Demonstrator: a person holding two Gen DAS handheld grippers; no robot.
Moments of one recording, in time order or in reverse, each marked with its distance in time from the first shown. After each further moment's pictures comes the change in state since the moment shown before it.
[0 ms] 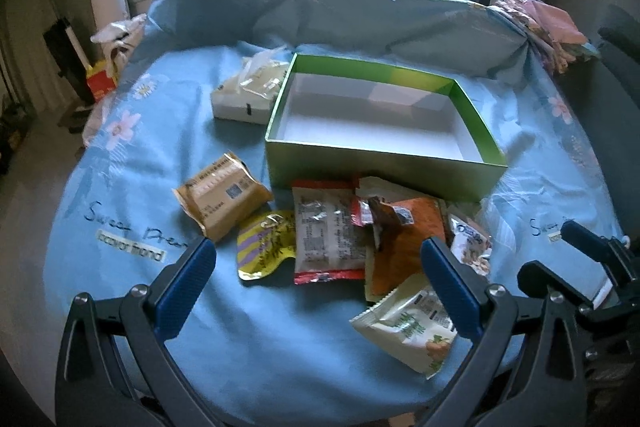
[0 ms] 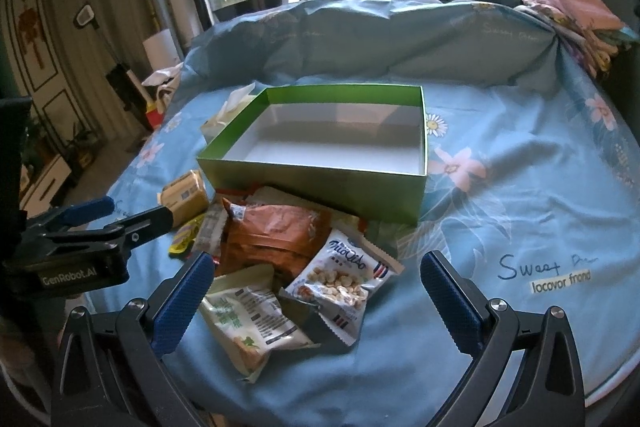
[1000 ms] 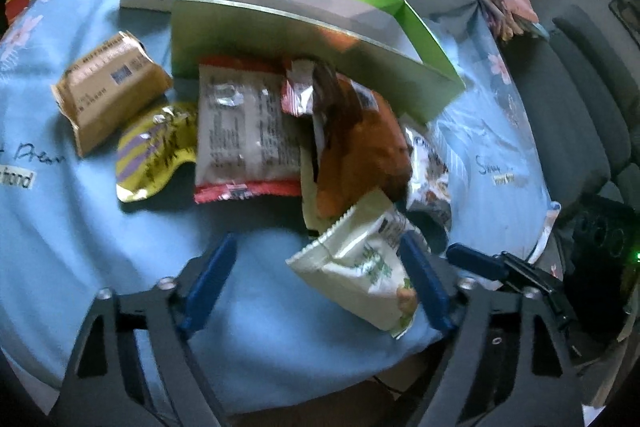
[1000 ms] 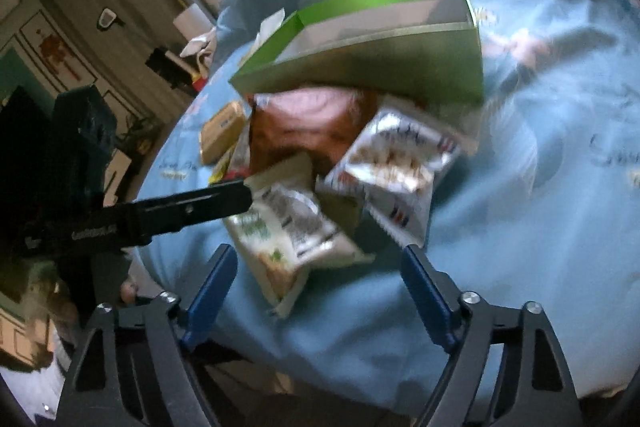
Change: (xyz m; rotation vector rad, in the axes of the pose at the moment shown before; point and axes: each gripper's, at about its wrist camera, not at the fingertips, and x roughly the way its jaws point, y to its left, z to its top) left arm 0.061 0.002 -0.046 -0.037 0.251 -0.354; right arm 0.049 -0.012 -0.071 0.142 0.198 0.329
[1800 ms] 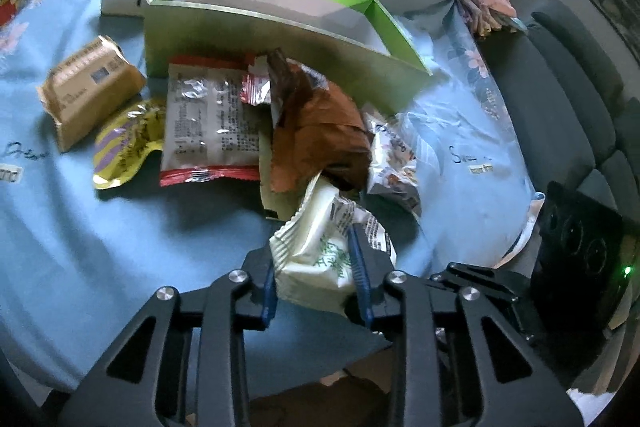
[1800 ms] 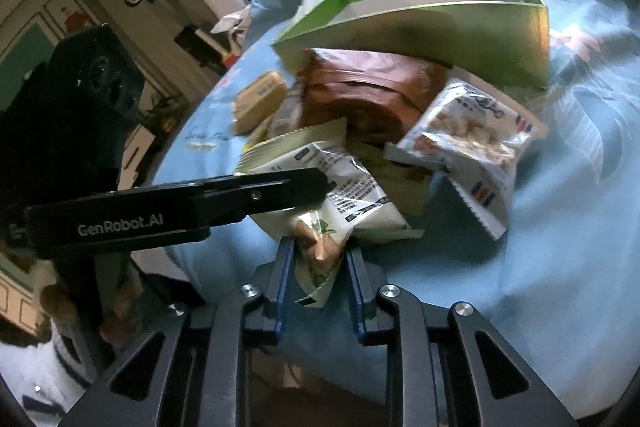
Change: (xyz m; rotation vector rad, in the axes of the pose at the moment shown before) left arm -0.020 -0.013 -0.015 0.032 -0.035 -0.062; right arm 0.018 0.026 -0.005 -0.095 0.017 0.082
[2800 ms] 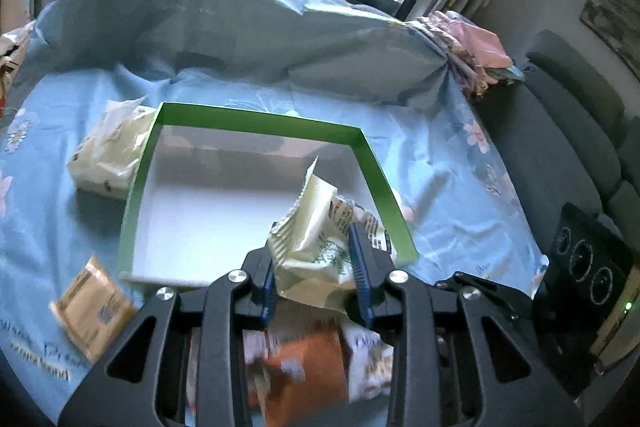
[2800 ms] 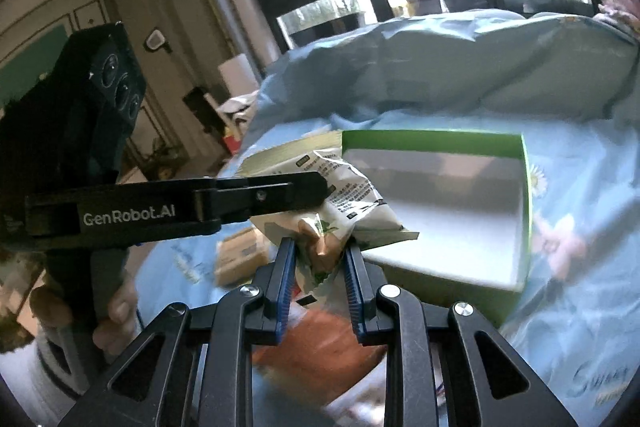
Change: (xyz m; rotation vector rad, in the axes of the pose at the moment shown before) left arm 0.010 -0.025 0.154 0.076 -0.179 0.026; right arm -0.029 -0.022 0.131 -0.134 -0.260 -0.072
